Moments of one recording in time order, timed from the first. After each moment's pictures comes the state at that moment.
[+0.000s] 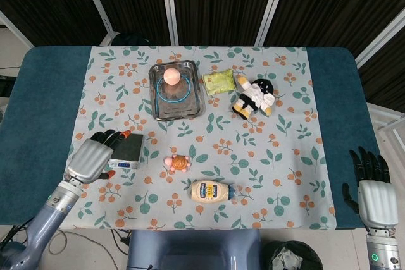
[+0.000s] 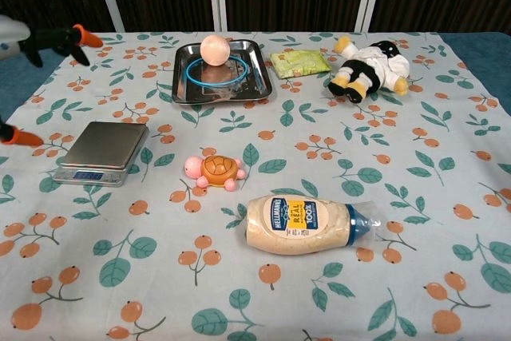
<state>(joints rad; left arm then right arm) -0.51 -1.21 -0.11 -1.86 1.31 1.10 0.56 0.02 -1.23 0.10 -1.64 -1.49 1.58 -0.22</state>
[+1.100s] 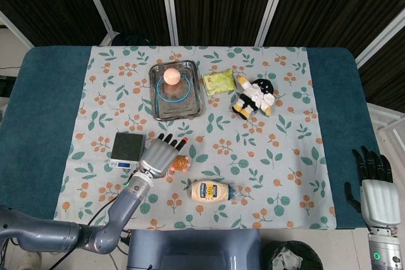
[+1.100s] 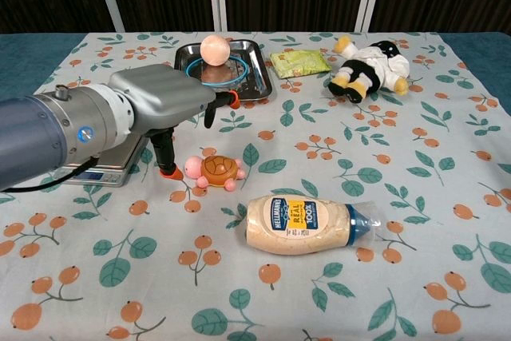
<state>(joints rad) -0.90 -1.65 -0.15 -1.72 0.74 1.09 1.11 0.02 -1.23 0.10 -1.63 -1.47 1.57 -0.21</state>
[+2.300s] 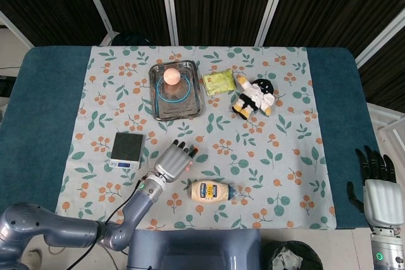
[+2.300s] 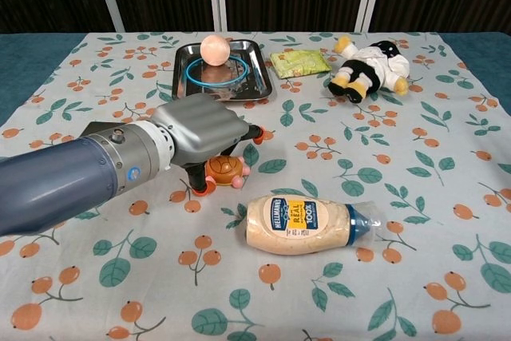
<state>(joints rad) -0.97 -1.79 -0.08 -1.51 0.82 1.04 1.06 0.02 -1.22 0.11 -1.64 -1.47 1.58 -0.19</state>
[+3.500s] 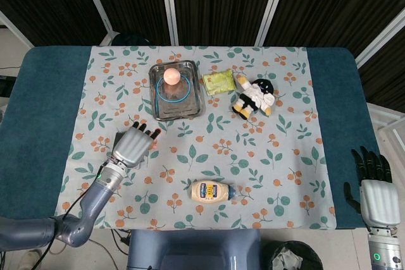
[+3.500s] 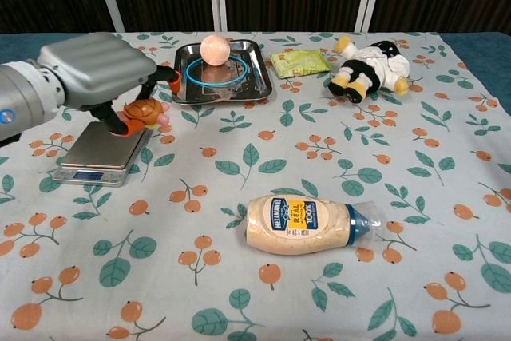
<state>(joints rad) -0.84 -1.50 0.01 -1.58 1.05 1.15 0.82 0.02 -1.23 0.10 -1.64 -1.48 1.57 -0.20</state>
